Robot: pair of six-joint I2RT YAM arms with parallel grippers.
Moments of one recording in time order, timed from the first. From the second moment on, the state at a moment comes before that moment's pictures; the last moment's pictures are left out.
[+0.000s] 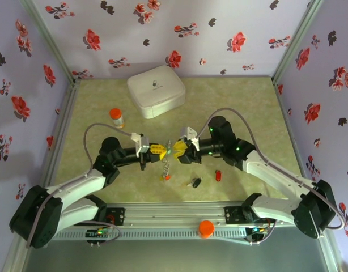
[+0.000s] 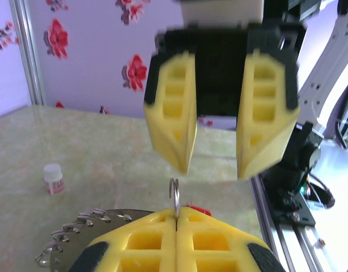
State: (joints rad) left arm -0.61 1.10 0.35 0.80 0.86 -0.10; right arm 0.71 1.13 0.79 -0.12 -0.83 -0.24
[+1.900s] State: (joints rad) left arm -0.68 0.97 0.50 0.17 0.73 0.27; right arm 0.94 1.50 1.52 -1.08 -0.37 -0.80
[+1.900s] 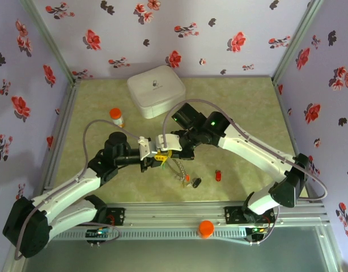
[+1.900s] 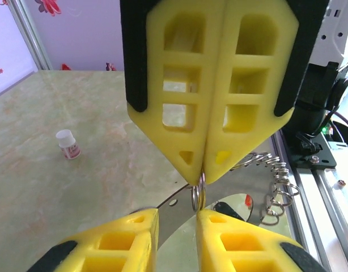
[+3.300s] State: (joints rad) left arm -0.68 0.97 0.49 0.22 0.76 0.25; right arm 0.95 1.51 1.52 -1.06 -0.34 -0.75
